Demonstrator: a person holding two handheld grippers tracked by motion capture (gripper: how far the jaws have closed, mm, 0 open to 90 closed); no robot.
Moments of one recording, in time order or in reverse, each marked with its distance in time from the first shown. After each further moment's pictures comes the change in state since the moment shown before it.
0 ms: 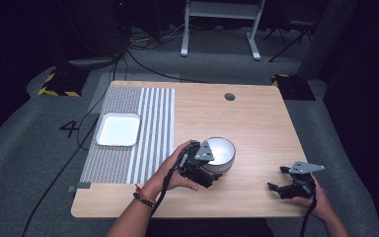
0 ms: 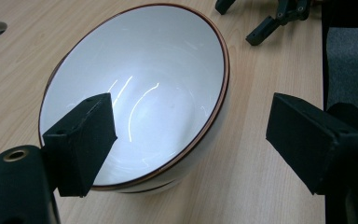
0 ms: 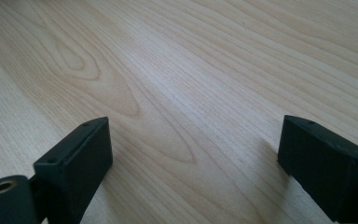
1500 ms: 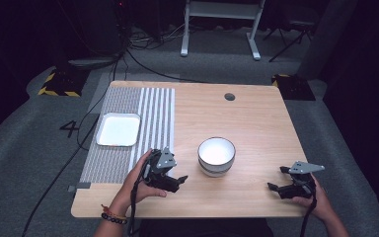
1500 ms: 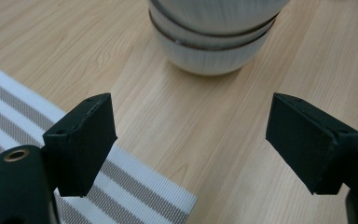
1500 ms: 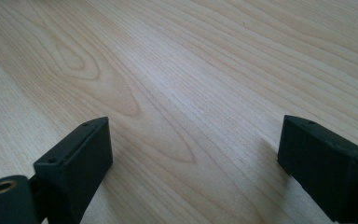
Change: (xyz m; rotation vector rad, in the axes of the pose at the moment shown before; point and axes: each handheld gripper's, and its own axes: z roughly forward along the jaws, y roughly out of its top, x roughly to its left) left arm 0.003 -0.077 -0.052 -0.007 0.170 -0.166; right arm 0.000 0.000 0.000 -0.001 0.000 -0.002
